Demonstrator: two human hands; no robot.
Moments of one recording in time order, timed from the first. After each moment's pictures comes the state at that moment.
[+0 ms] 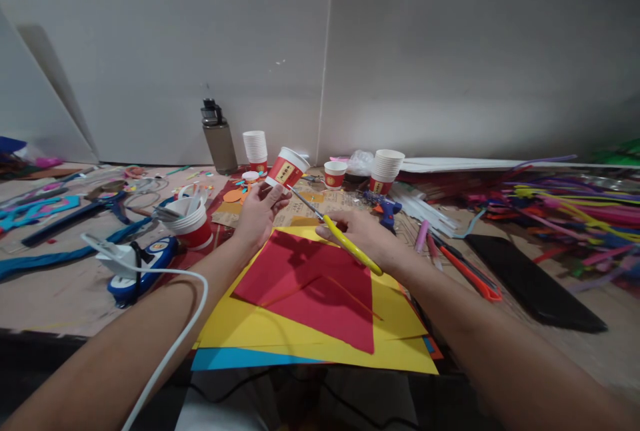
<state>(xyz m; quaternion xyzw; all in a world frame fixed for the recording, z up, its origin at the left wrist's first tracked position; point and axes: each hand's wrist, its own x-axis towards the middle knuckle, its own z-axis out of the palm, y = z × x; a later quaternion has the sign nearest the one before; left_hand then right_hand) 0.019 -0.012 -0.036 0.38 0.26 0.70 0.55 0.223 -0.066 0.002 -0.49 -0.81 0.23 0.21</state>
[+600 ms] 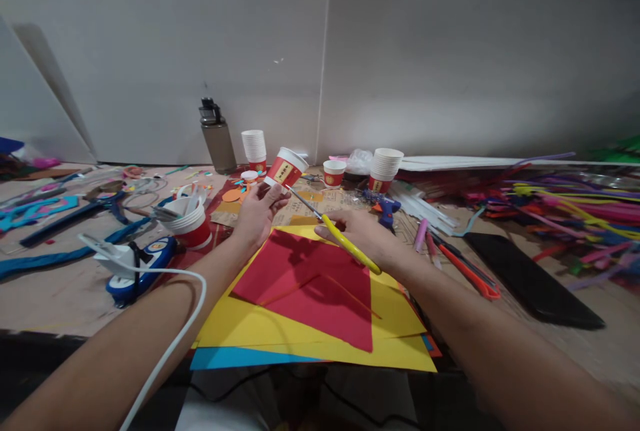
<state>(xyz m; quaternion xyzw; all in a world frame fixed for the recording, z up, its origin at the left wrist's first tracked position) 0.018 -0.011 -0.037 0.37 0.27 0.69 0.56 0.222 -0.070 0.007 -0.50 -0.81 0.22 0.20</state>
